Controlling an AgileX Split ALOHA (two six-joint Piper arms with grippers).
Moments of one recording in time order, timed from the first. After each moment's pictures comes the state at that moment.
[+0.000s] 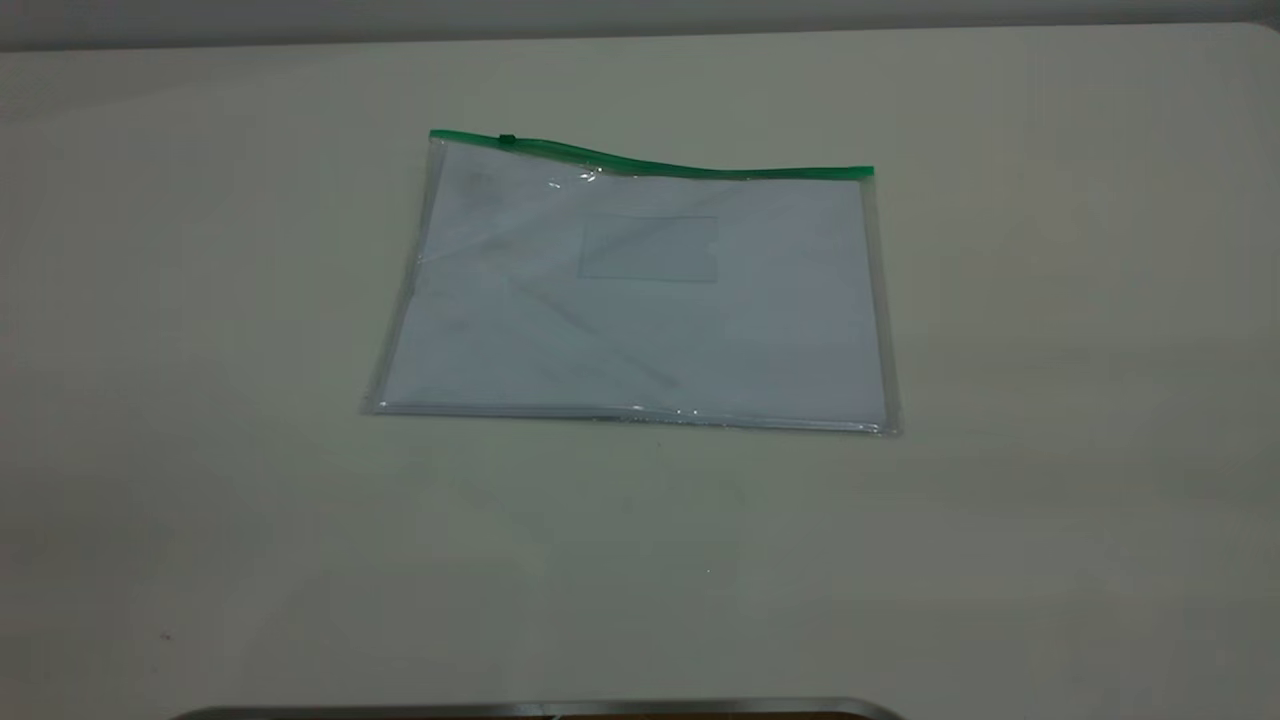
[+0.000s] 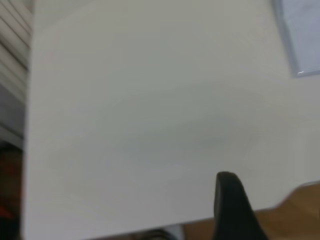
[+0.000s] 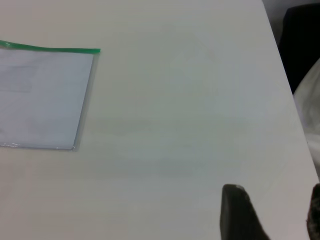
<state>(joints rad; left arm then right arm) 0.03 -0.02 -0.49 0.01 1.13 0.27 -0.03 -0.02 -0.48 0.02 1.13 -0.03</state>
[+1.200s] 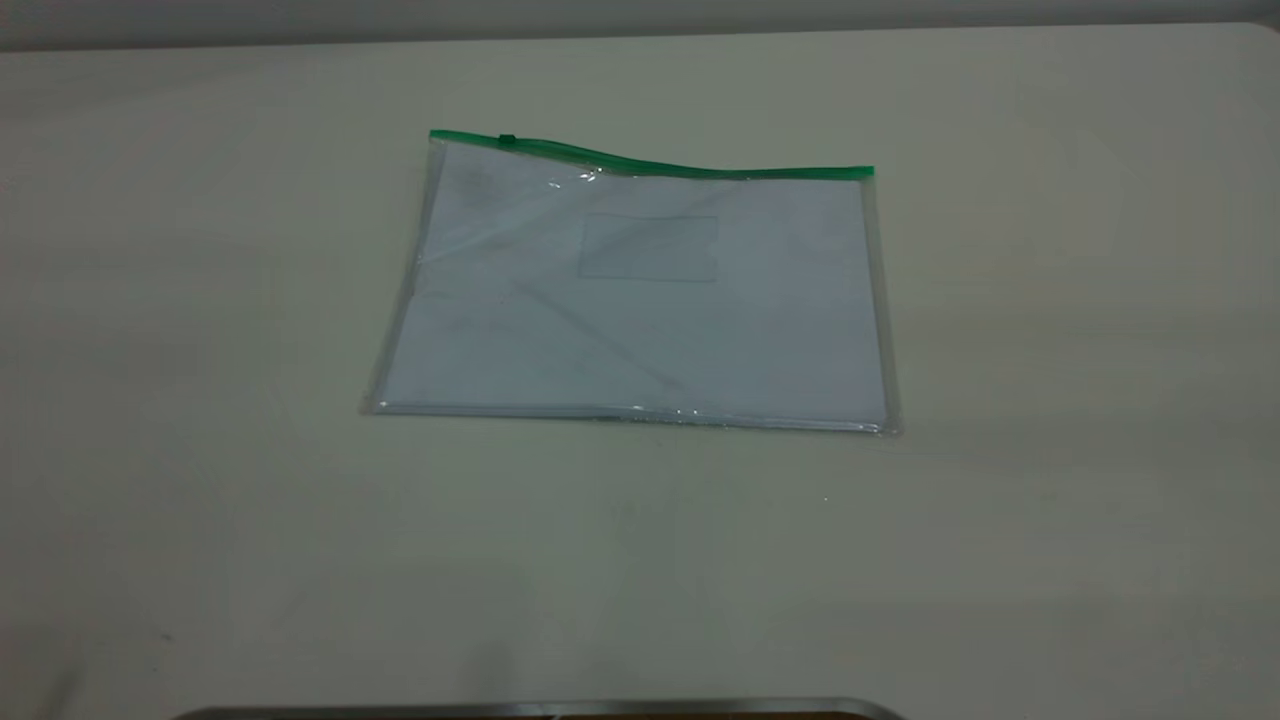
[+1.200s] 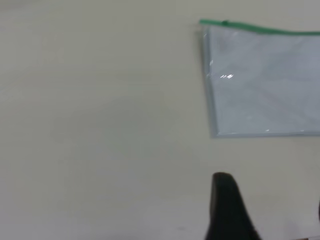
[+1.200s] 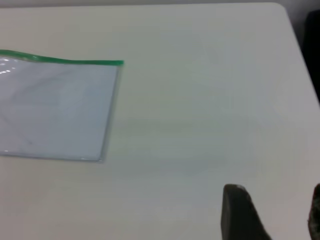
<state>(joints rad) 0.03 0.48 -0.50 -0.26 0.72 0.17 -0.03 0.09 -0.49 0.10 1.04 -0.03</state>
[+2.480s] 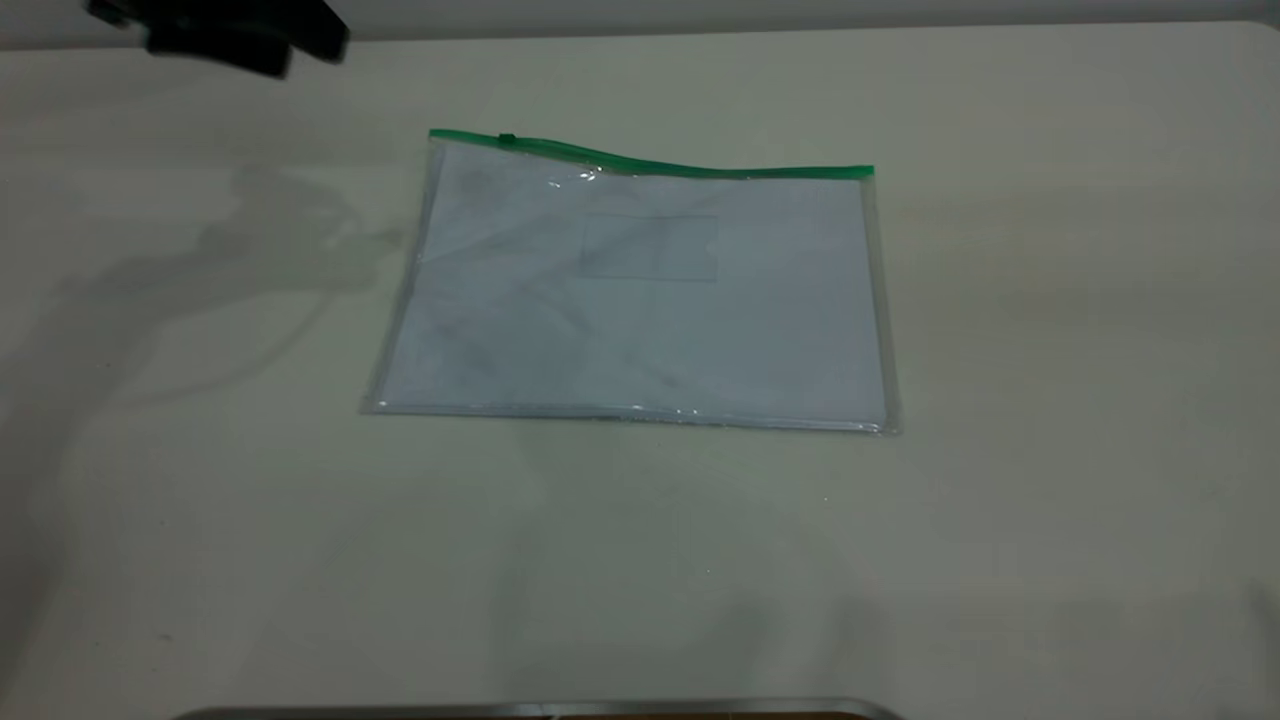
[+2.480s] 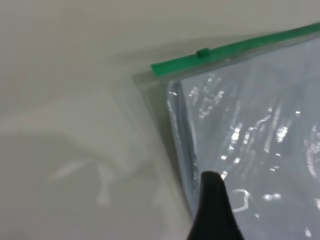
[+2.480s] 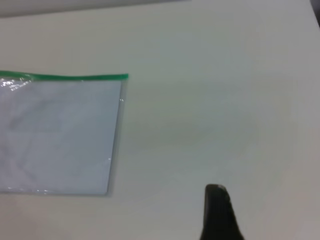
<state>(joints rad) 0.01 2.23 -1.41 -1.04 0.56 1.11 -0.03 0.58 -0.49 0.15 0.64 -0.03</state>
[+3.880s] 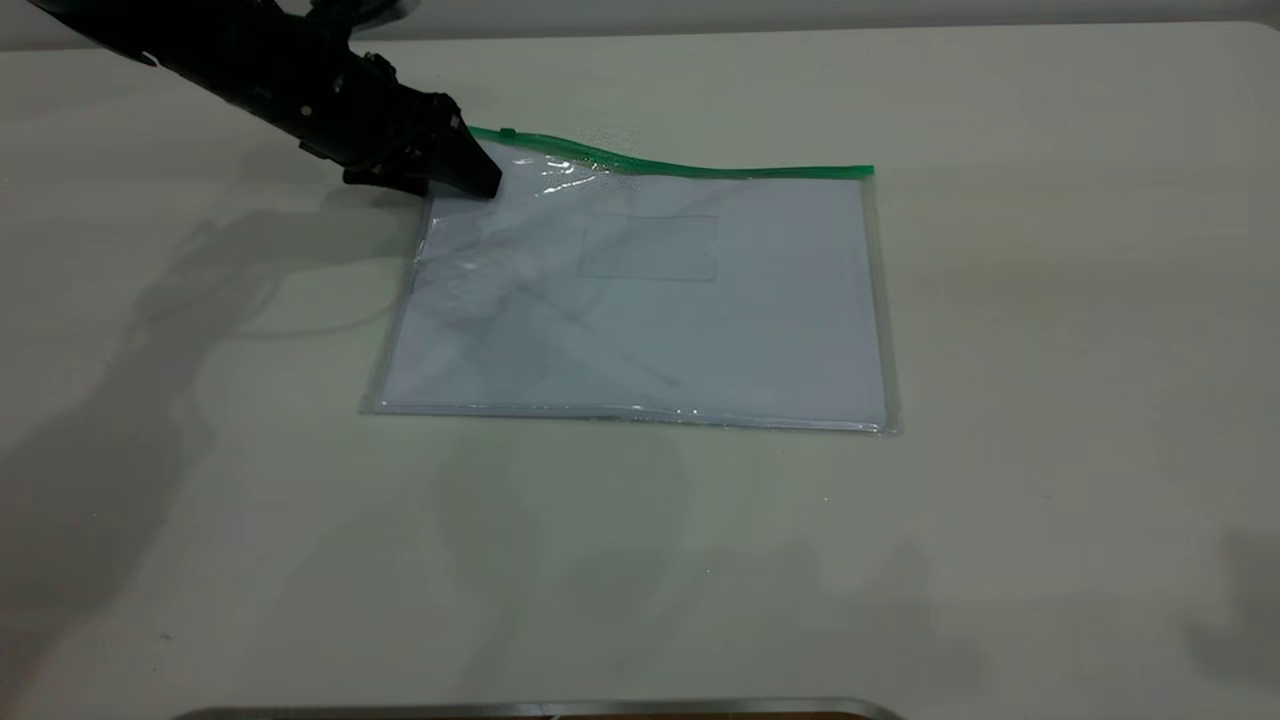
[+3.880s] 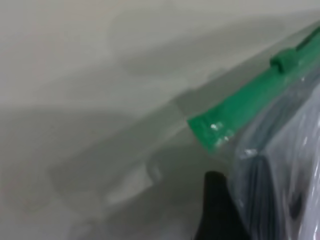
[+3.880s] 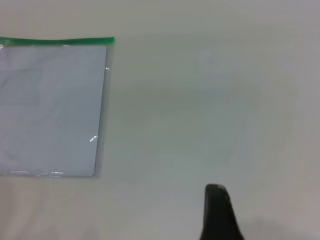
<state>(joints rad) -0.10 2.64 -1.76 -1.11 0.55 1.18 -0.03 0.80 -0.49 0.15 0.54 -0.05</state>
